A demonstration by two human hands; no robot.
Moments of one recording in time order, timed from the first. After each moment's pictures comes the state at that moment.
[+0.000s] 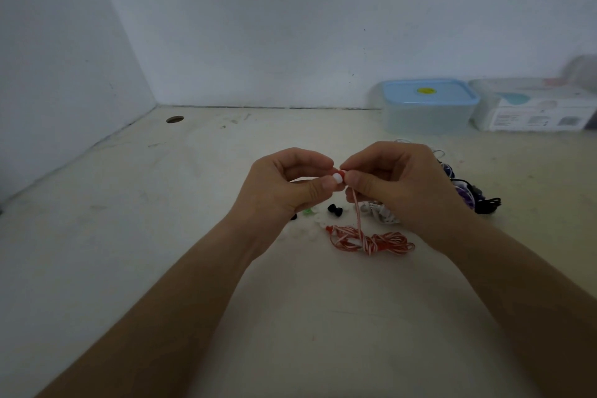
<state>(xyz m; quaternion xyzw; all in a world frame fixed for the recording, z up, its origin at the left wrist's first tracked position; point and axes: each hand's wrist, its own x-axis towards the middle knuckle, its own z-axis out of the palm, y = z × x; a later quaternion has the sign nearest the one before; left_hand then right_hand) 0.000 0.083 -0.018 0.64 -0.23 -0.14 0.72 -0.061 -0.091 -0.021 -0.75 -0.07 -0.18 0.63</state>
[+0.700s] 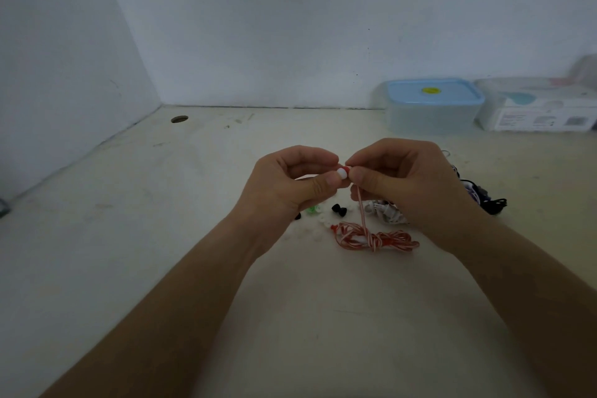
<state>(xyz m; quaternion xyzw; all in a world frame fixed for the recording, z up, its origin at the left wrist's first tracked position) -0.001 0.082 -0.016 0.61 -0.22 -0.17 0.74 -0.063 -0.091 -0.018 -0.74 -0.08 -0.18 0.64</state>
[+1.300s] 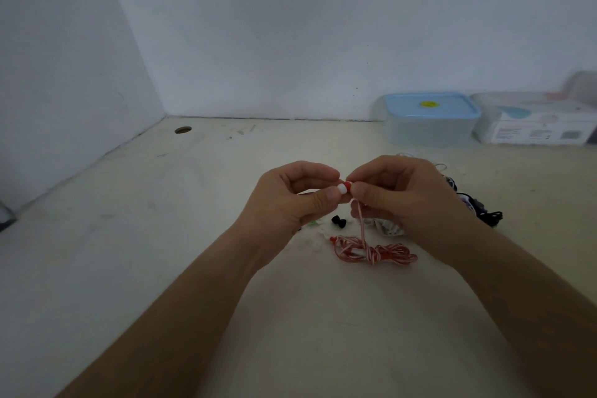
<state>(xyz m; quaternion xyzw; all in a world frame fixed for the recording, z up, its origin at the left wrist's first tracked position) -0.002 0.083 -0.015 0.59 -0.22 -0.19 0.75 -0.064 -0.093 -0.016 -0.69 -0.06 -0.12 0.71</state>
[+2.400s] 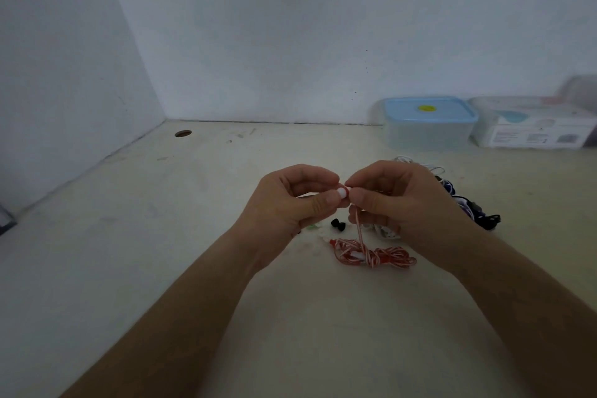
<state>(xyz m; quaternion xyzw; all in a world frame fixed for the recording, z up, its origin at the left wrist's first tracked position) 0.001 0.084 -0.016 0.59 -0.22 -0.20 0.75 -0.064 -0.092 -0.018 -0.69 -0.05 -0.10 0.71</state>
